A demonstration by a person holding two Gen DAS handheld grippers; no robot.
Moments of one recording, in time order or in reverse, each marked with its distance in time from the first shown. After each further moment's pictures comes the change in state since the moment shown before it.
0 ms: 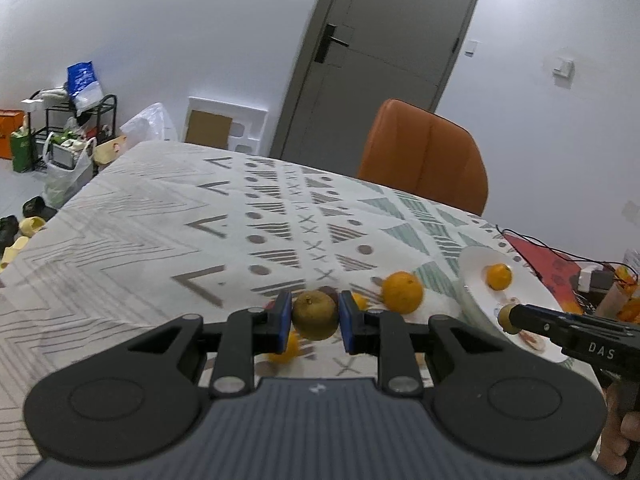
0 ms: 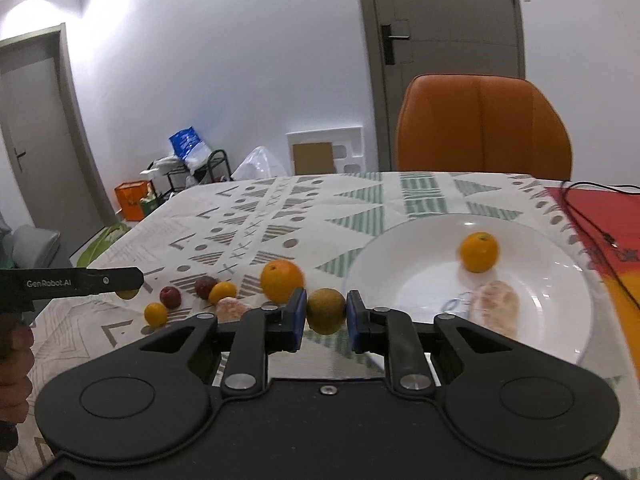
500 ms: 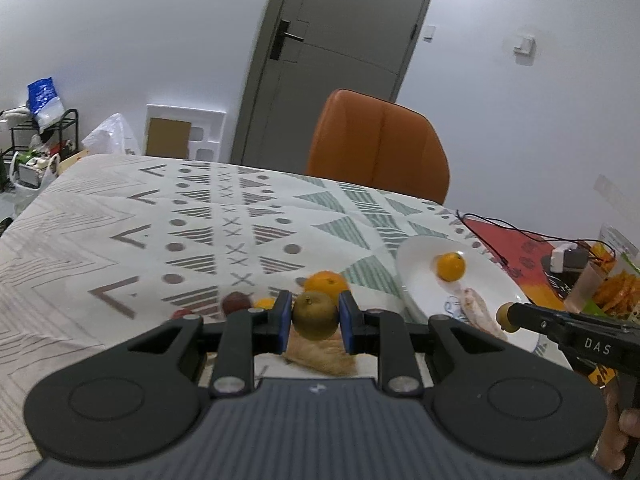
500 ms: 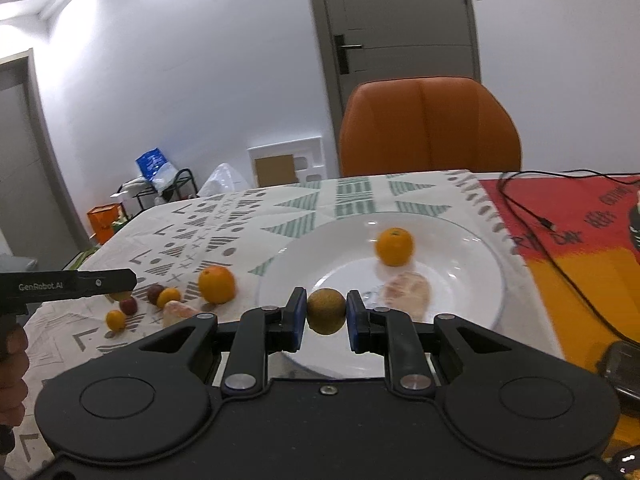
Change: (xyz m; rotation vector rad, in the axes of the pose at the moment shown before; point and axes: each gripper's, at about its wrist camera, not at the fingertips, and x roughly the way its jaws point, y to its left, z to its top) left arm 0.016 -0.056 -0.001 0.077 0.011 -0.075; right arm -0.030 -0.052 -0.009 0.074 -0.033 -0.085
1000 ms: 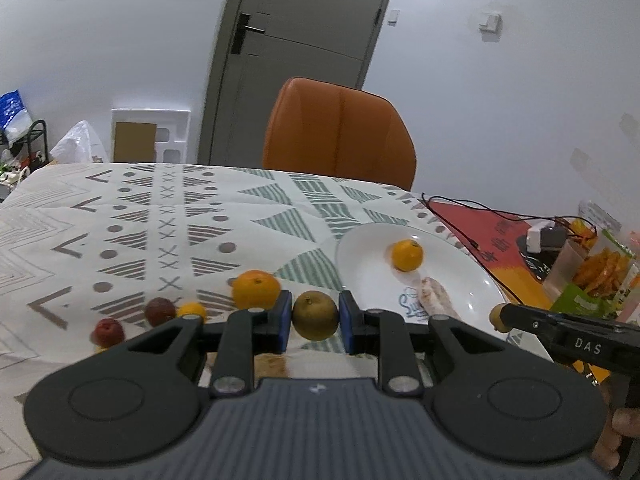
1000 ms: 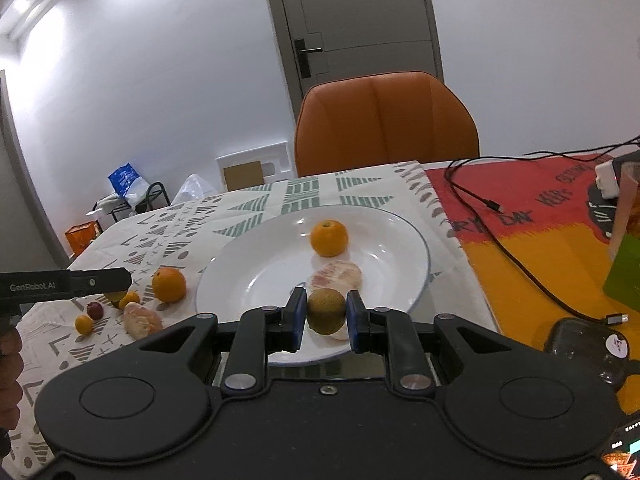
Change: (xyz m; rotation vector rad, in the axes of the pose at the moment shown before) left arm 0.023 -0.047 -0.002 0.071 0.027 -0.060; right arm -0.011 -0.043 -0.013 0.071 -0.013 -0.065
